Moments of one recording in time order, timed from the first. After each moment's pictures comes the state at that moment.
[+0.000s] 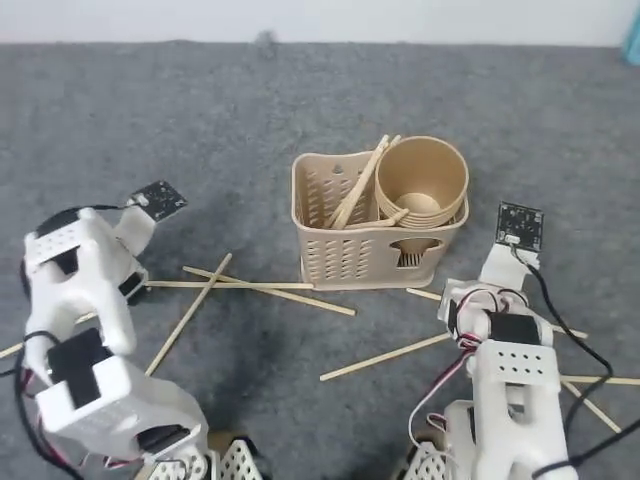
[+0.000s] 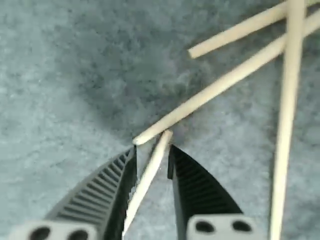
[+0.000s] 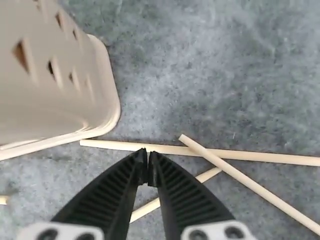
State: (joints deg) left arm -35.2 6.1 32.0 64.7 -65.9; right arm 1.5 -51.5 73.4 48.6 -9.2
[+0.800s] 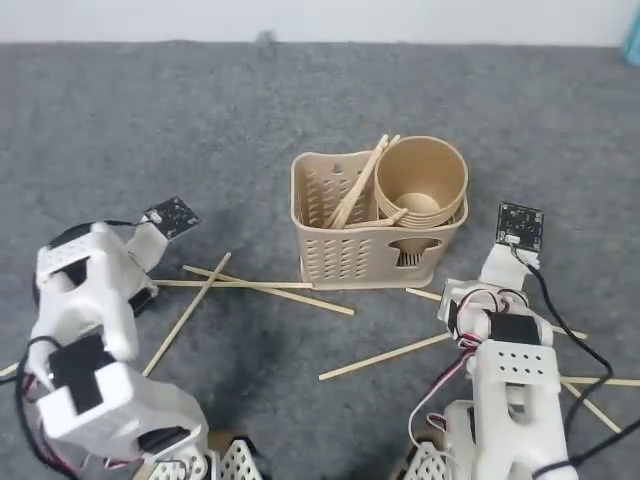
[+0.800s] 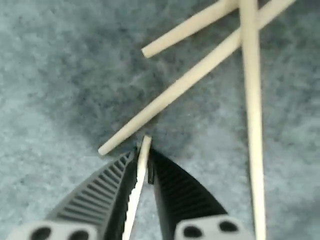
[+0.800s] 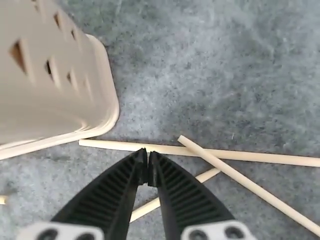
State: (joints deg) left arm -34.8 5.8 36.1 63.6 -68.6; right arm 1.6 -51.5 73.4 48.5 -9.2
